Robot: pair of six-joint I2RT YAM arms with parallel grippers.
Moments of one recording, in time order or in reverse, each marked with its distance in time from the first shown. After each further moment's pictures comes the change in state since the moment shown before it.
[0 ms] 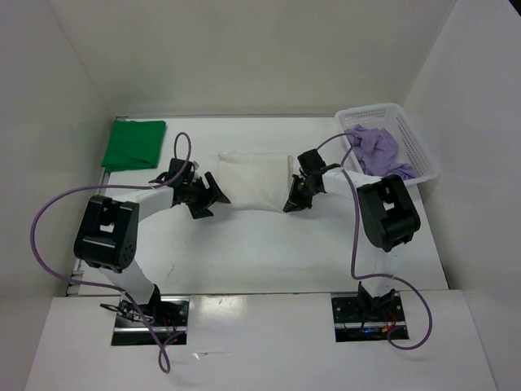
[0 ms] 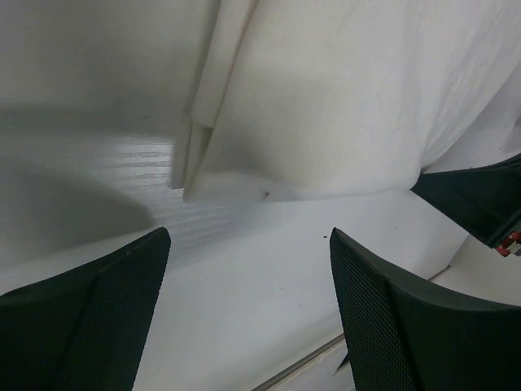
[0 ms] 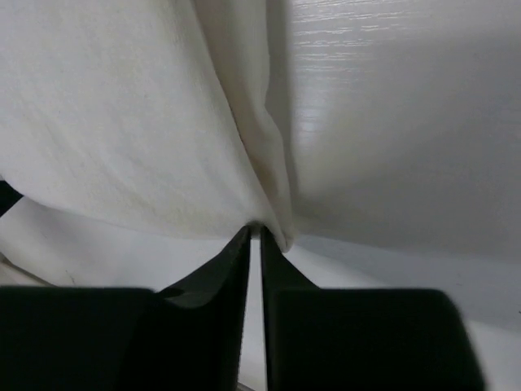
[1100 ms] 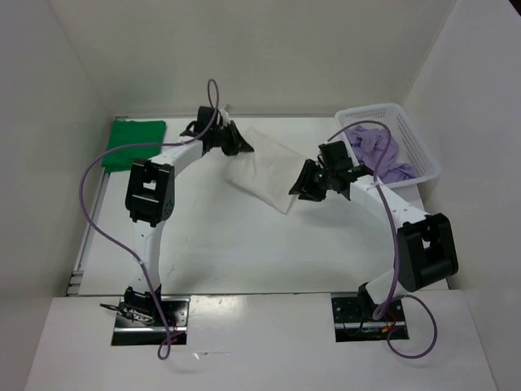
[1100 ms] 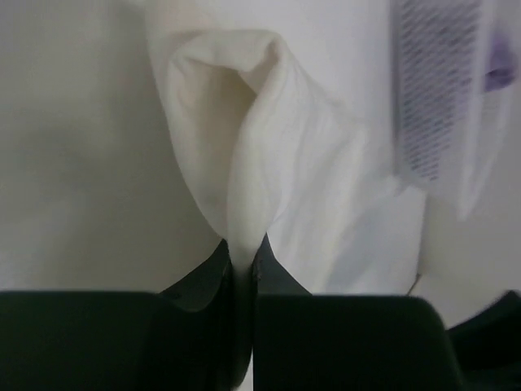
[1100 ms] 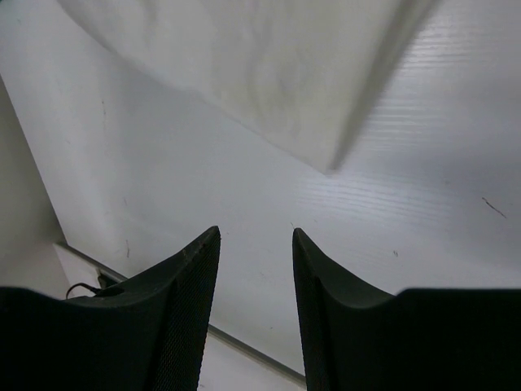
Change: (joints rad) left arm -0.063 0.577 0.844 0.017 0.153 0.087; right arm -0.050 -0.380 -0.078 -0.031 -0.010 -0.010
